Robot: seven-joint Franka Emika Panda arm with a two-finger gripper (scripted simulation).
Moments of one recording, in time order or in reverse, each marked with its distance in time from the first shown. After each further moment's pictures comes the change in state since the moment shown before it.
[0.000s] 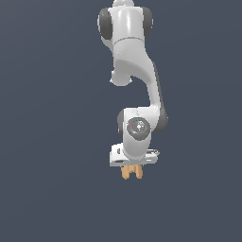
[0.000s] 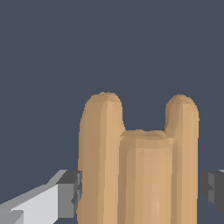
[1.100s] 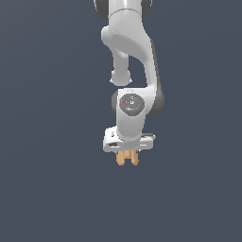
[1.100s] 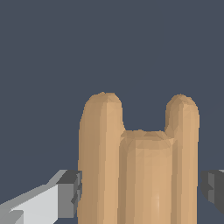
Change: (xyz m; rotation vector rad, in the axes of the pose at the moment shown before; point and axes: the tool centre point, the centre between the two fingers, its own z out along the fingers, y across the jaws) arm -0.040 0.019 -0.058 -0.002 -0.009 -0.001
